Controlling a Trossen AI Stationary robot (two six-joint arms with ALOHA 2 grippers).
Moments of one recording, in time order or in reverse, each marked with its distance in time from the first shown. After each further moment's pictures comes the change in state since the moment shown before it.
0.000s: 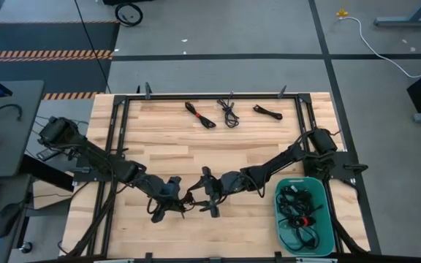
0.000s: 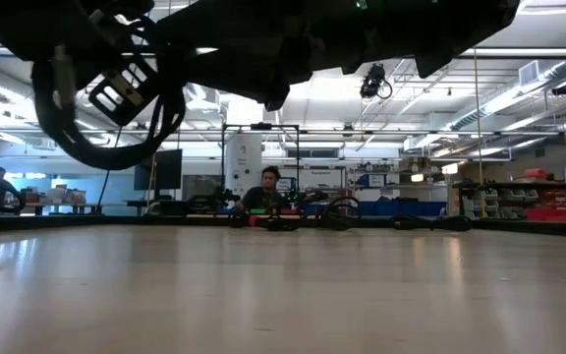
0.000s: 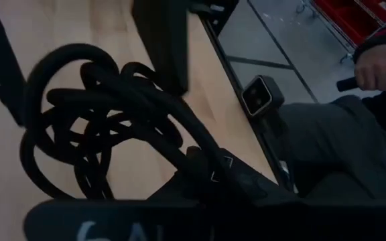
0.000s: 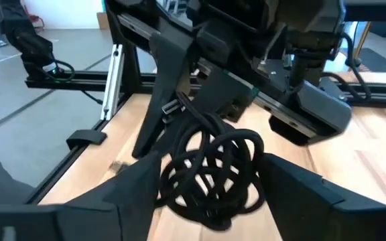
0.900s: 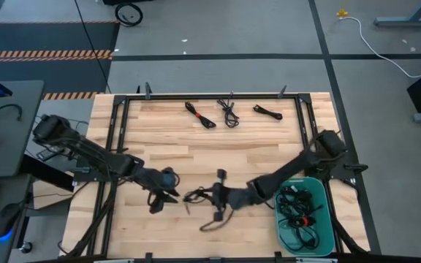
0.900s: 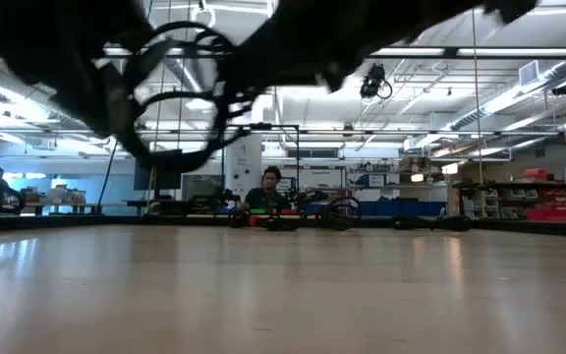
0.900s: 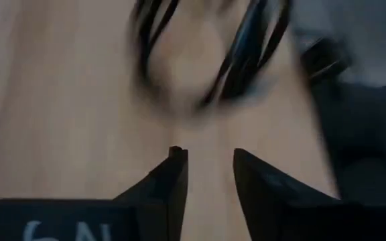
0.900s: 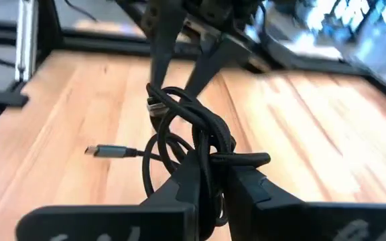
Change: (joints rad) left arm 0.055 -0.124 0.002 -0.353 -0.035 -0.069; right arm 0.153 -0.086 0.000 -0.302 0.485 0.049
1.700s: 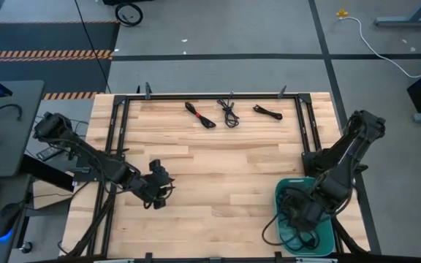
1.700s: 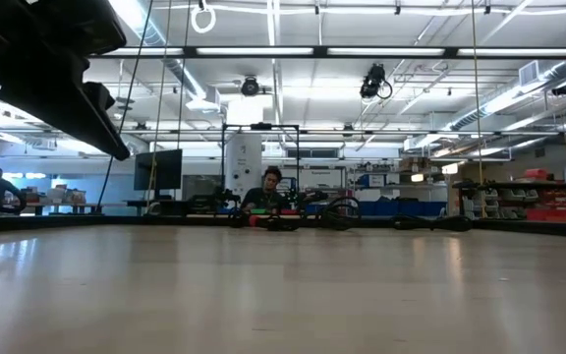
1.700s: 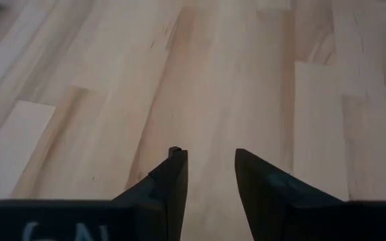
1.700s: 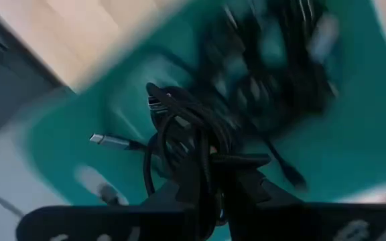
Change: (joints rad) left arm -0.160 -0.002 -0.001 -0.185 -0.557 -0.119; right arm 0.427 -0.496 0.140 -1.692 -0.749 1.445
